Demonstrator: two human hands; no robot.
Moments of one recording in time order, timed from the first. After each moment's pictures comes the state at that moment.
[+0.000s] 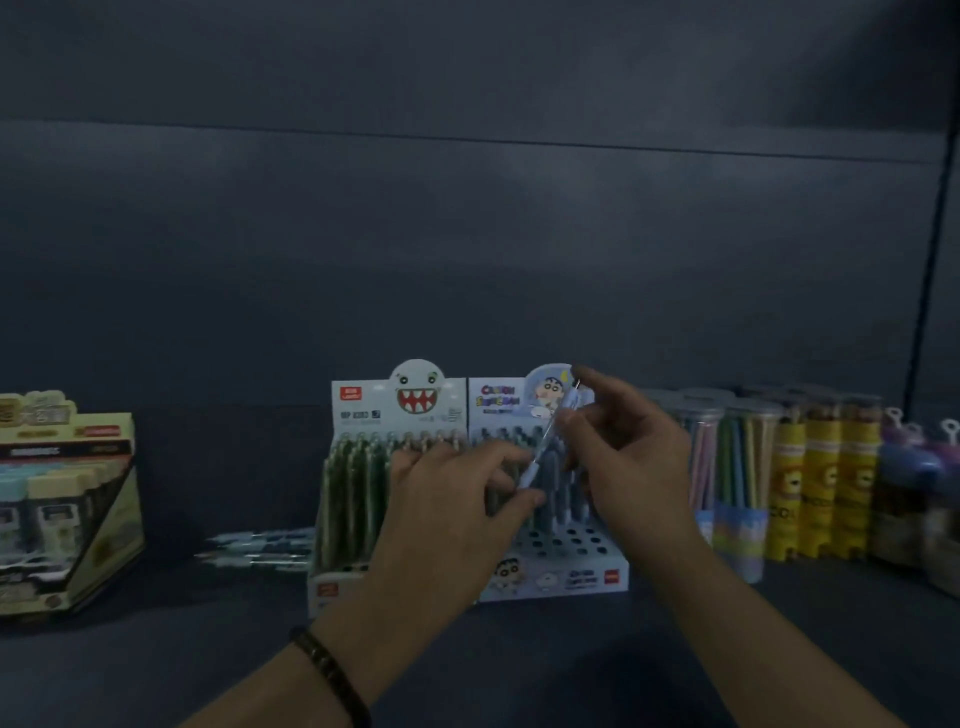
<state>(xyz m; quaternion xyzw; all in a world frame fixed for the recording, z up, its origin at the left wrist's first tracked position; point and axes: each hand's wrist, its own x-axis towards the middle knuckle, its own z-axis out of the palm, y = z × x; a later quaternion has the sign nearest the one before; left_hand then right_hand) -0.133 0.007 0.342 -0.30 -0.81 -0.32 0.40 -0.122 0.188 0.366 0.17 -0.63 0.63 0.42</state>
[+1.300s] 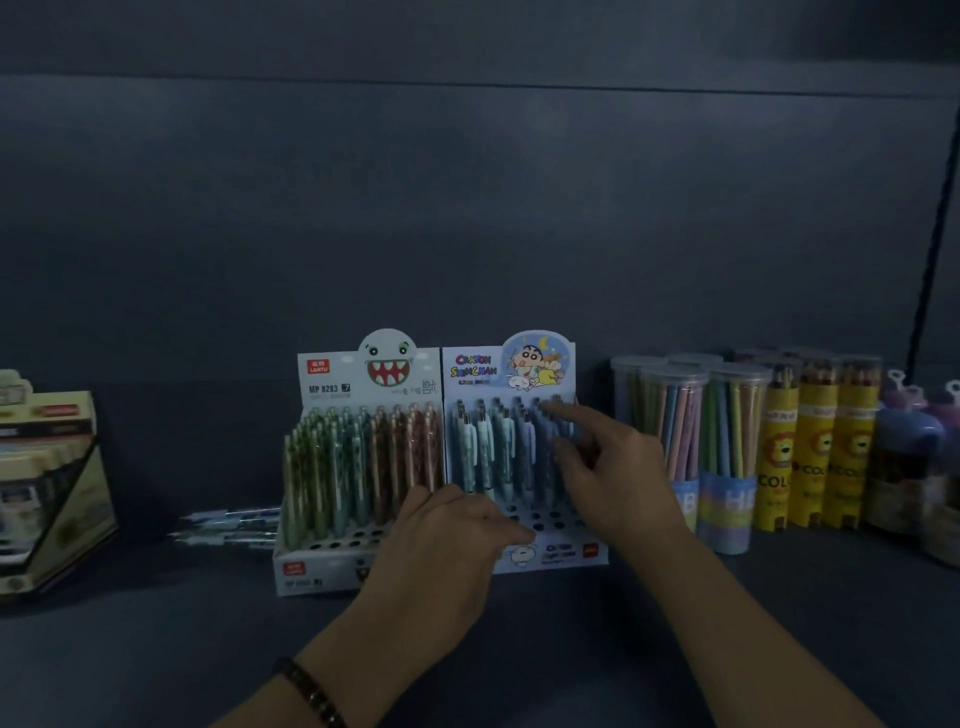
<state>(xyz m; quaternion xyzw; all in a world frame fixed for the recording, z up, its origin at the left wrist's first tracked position) -0.159 0.020 0.276 -0.41 -0.83 -0.13 0.35 -0.152 0.236 0.321 0.11 -0.82 0.35 0.43</state>
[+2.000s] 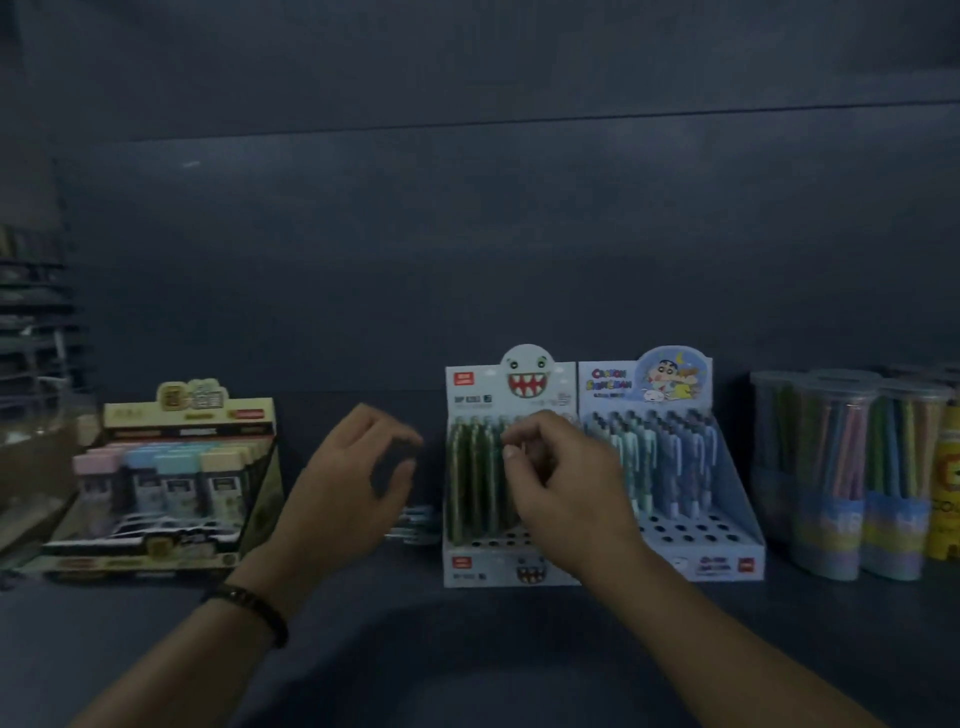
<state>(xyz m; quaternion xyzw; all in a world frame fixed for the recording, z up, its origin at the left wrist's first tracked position) -0.189 -0.192 0.330 -0.31 -0.80 -0.19 0.48 -0.144 0.052 0.339 0.20 -0.79 0.41 0.41</state>
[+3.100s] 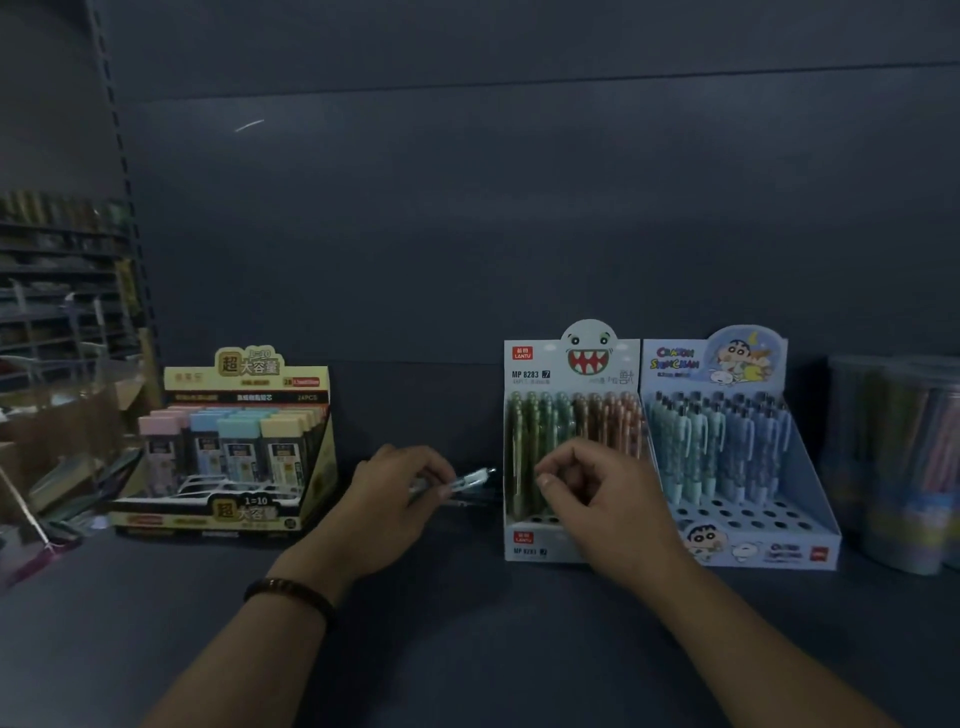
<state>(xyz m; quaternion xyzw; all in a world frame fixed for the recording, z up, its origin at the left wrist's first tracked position) -0.205 -0.231 0.286 -0.24 -0.90 -0.27 0.25 -0.152 0.035 0.303 0.20 -0.82 0.44 0.30</state>
